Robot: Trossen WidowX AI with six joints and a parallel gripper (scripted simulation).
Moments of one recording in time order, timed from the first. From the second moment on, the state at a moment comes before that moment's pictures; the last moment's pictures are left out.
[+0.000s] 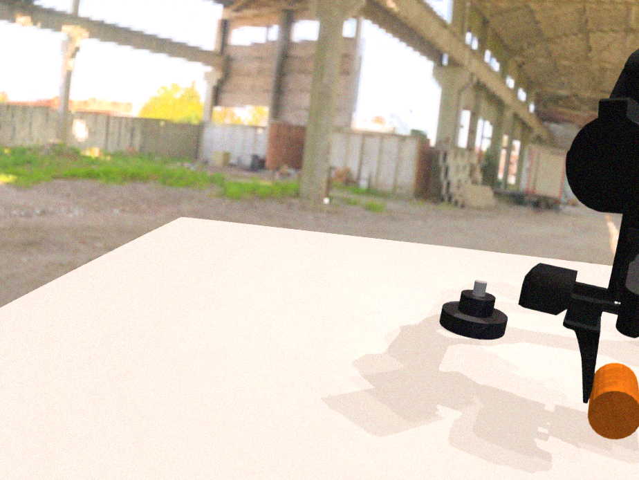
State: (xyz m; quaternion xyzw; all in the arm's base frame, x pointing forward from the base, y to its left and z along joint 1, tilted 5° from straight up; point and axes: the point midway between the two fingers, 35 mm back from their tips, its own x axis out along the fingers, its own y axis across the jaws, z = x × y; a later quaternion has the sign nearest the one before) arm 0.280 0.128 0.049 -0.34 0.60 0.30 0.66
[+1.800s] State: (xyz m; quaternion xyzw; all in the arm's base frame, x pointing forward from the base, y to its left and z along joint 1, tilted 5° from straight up) arm 0.281 0.128 0.039 -0.41 0.56 0.37 0.61
